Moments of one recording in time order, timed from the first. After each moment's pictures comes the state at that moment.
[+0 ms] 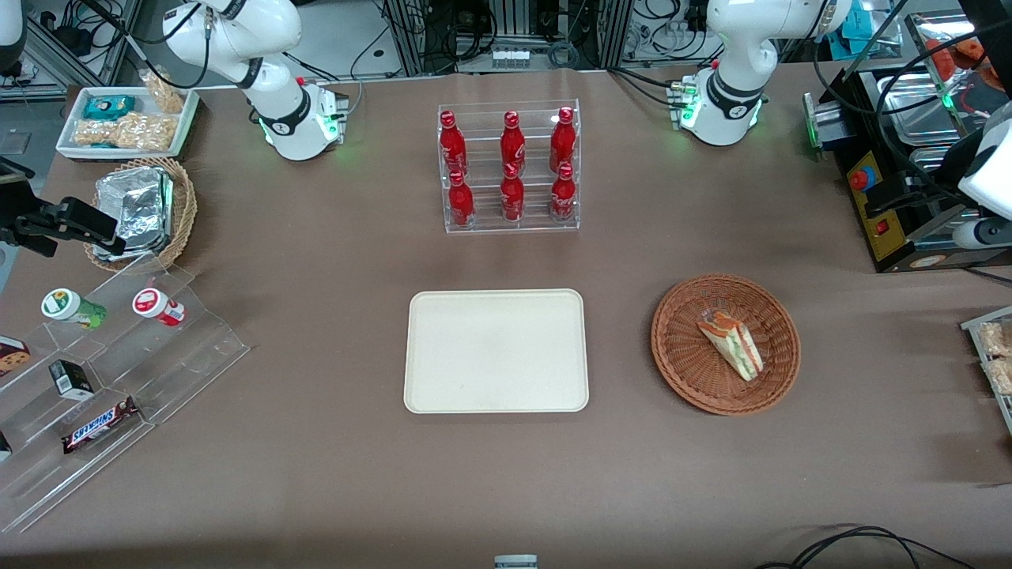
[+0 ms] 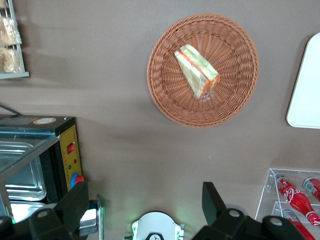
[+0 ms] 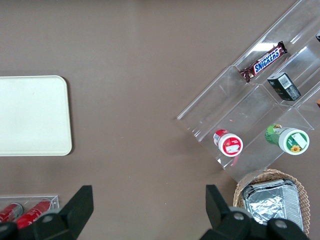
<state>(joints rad) -0.03 0.03 0.01 -1.49 0.04 1.37 -0.09</state>
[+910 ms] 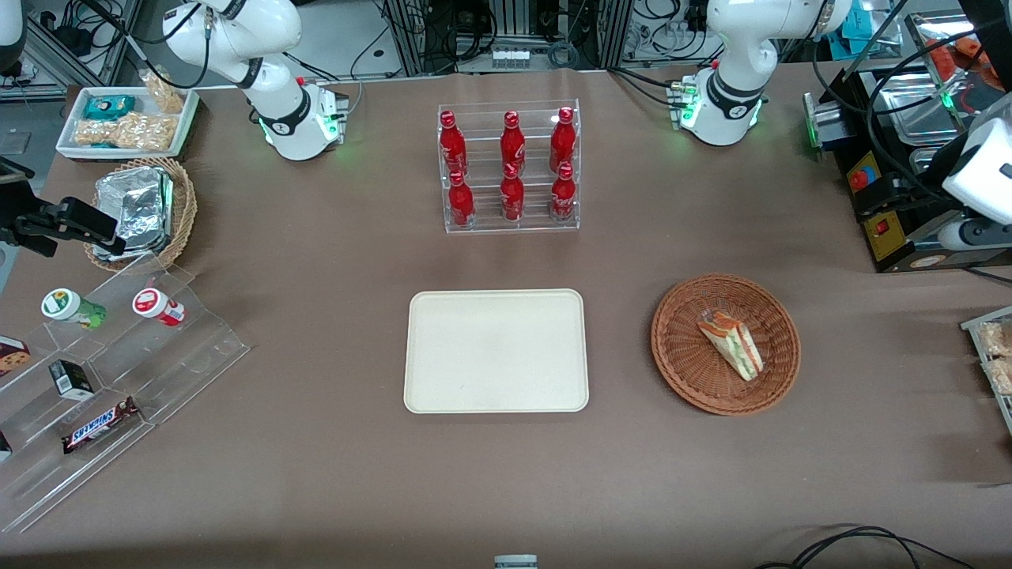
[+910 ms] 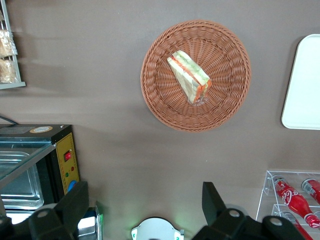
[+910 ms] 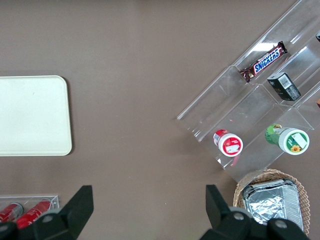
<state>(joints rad) -0.04 0.04 -0.01 -1.51 0.04 1.40 -0.09</state>
